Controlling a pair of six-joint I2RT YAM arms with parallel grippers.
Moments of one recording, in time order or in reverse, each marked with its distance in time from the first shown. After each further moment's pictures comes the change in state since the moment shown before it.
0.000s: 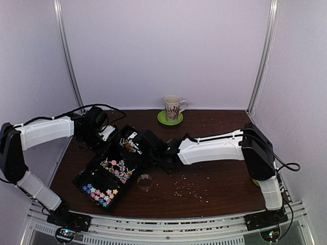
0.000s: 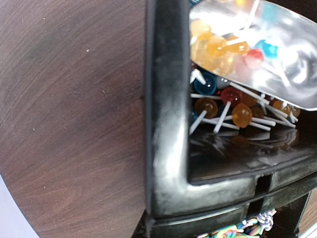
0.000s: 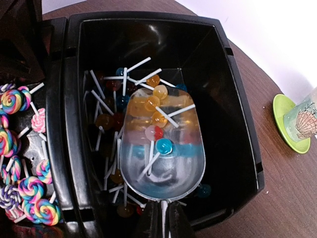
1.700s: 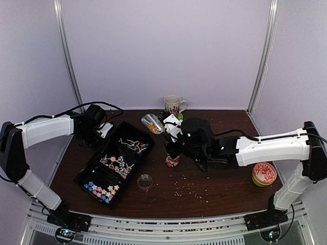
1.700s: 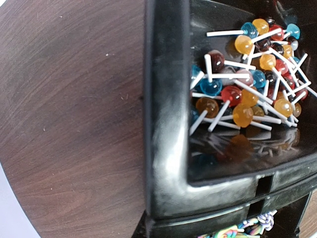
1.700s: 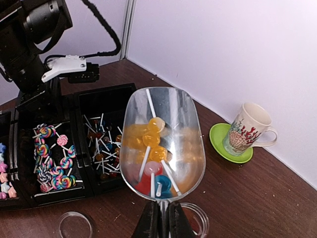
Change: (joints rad) left arm 0.042 0.017 0.016 0.026 -0.011 -0.022; right arm -0.007 -0.576 -0.554 0.319 0.060 -0.054
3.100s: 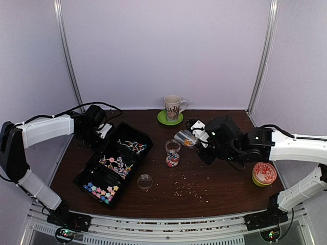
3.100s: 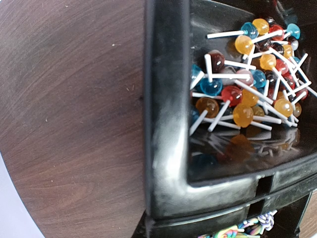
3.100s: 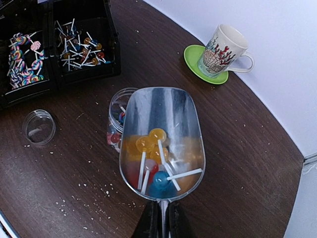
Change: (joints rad) left arm 0.000 0.004 0.003 -0.026 -0.024 -0.026; right arm -0.058 -0.315 -0.076 -0.614 -0.002 0.055
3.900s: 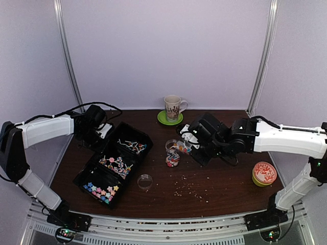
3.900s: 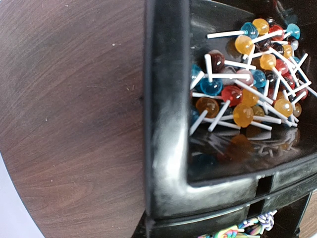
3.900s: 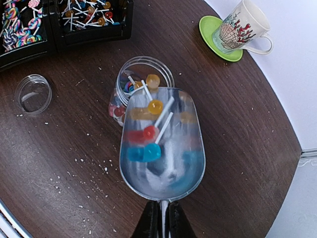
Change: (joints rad) left arm 0.000 0.000 0.000 -0.001 0.000 -0.003; right arm 0.000 0.179 0.206 -0.264 -0.028 0.000
